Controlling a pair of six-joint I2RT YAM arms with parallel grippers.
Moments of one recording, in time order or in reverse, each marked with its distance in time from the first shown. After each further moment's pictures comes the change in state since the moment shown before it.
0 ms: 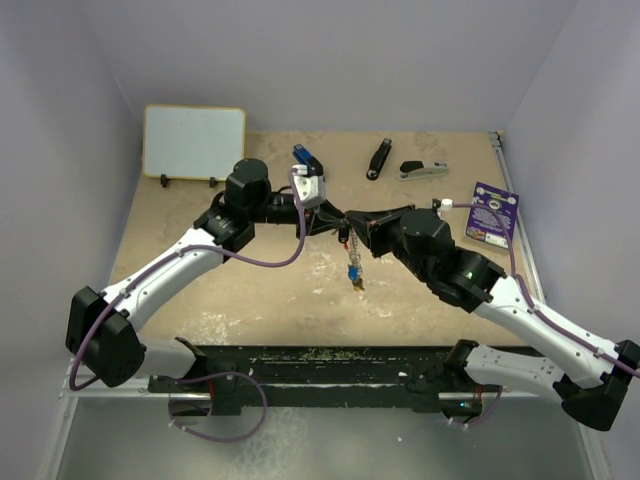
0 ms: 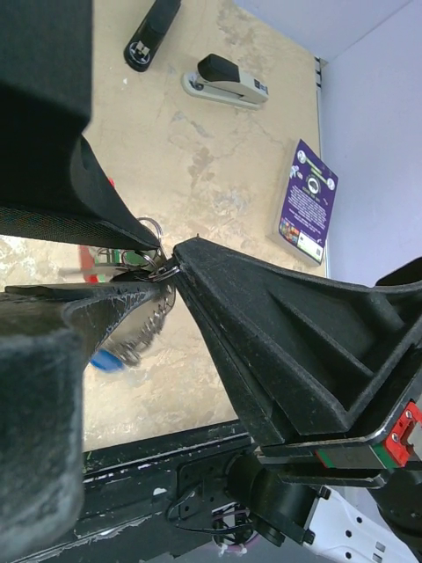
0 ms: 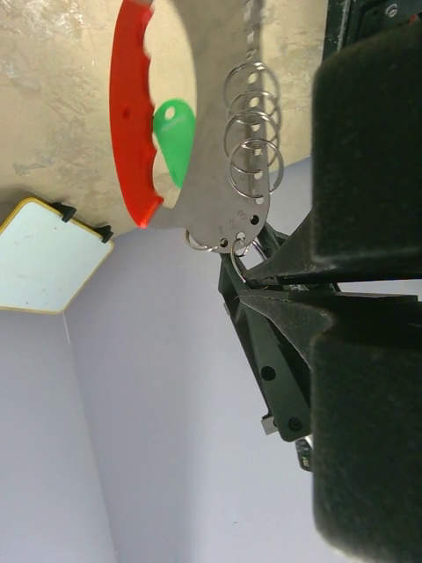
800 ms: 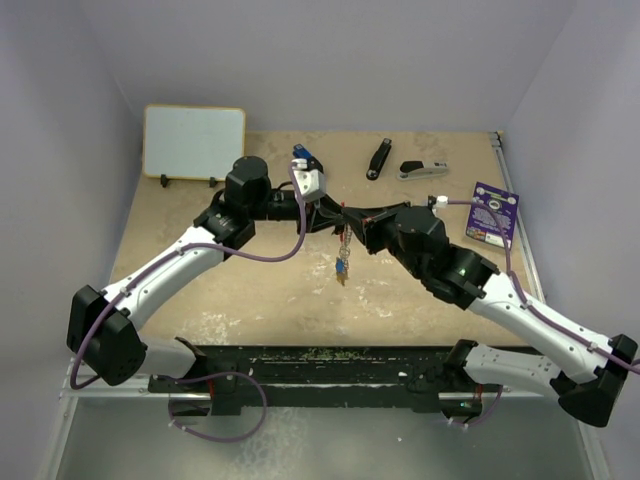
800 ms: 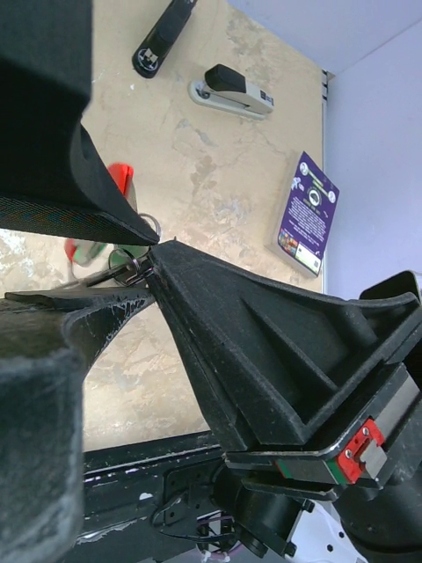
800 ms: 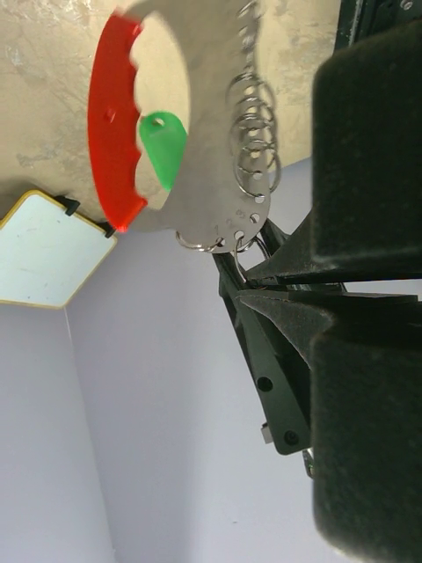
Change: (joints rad) left arm -0.001 0.008 0.016 0.008 -0.034 -0.042; right arm 0.000 0.032 0.000 0.051 0.009 -0.017
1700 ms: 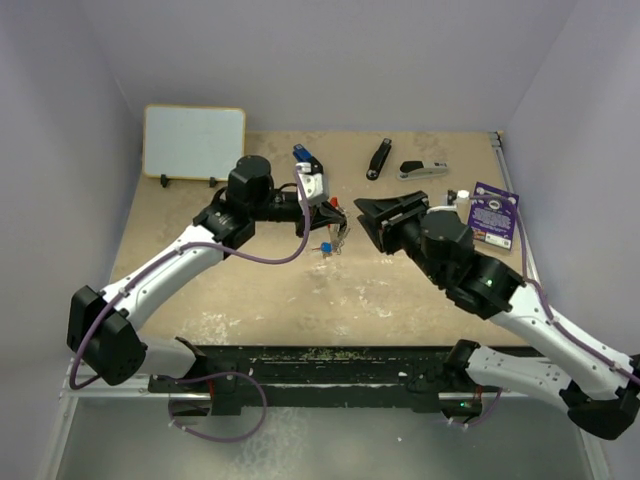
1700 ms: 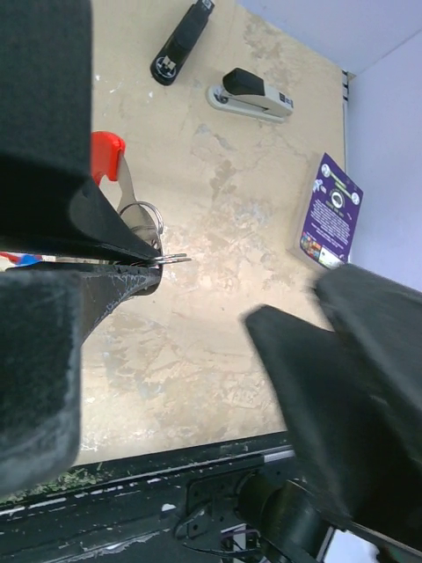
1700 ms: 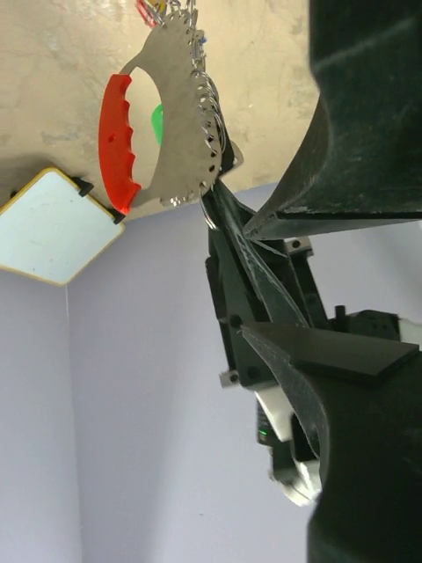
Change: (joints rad) left arm -0.005 0.001 0.017 -0.074 -0.025 0.064; right arm -0.004 -0.082 0.010 -0.023 0.019 -0.110
